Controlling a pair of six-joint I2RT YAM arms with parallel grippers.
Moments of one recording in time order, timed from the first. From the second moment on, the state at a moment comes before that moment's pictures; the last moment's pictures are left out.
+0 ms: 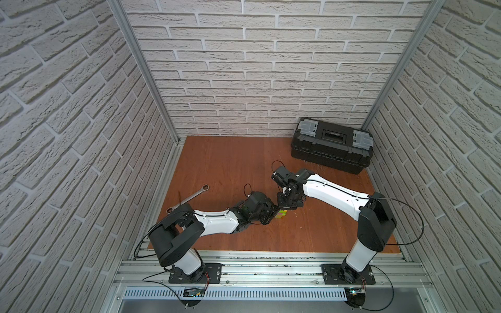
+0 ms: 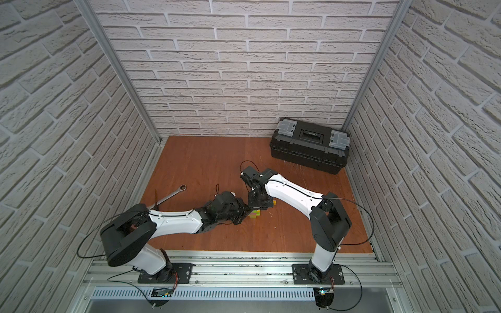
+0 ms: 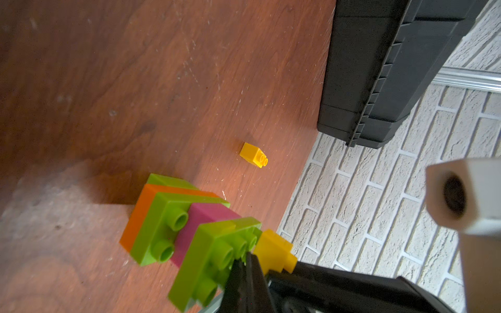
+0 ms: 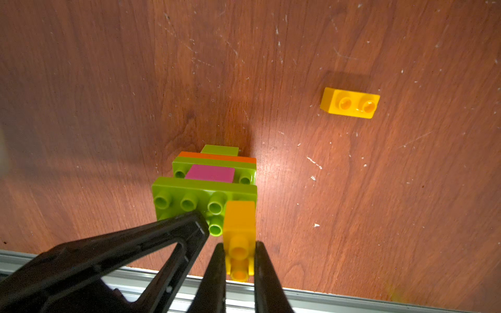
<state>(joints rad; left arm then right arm) -0.93 1.56 0.64 0.35 0.14 -1.64 0.70 1.73 1.38 -1.13 -0.01 0.72</state>
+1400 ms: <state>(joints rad) -0.94 1.52 0.49 0.55 0.11 -1.73 0.68 1.77 1.39 -1.09 -0.11 0.62</state>
